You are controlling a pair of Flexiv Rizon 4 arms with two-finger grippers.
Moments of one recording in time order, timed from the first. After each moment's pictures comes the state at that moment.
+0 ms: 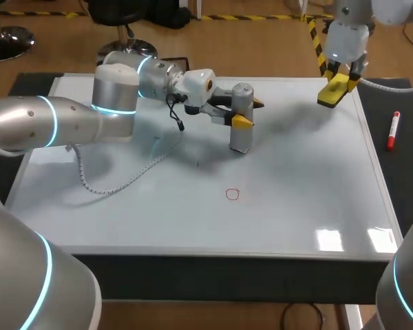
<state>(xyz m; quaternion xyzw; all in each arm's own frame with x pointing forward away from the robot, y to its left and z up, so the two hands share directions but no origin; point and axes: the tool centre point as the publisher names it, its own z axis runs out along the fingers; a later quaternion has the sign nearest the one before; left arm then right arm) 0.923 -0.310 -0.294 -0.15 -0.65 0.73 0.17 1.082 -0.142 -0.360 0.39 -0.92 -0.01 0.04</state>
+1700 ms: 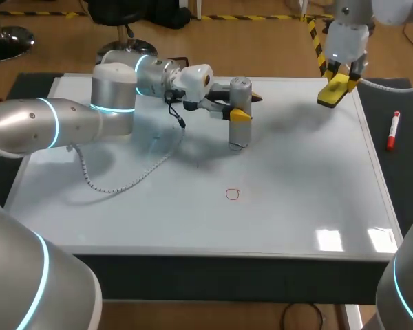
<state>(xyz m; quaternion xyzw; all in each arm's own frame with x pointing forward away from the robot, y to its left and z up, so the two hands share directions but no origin) 0.936 -0.304 -0.280 -0.15 -0.64 0.74 0.17 1.082 -0.142 -0.360 0.39 -0.92 -0.01 0.04</state>
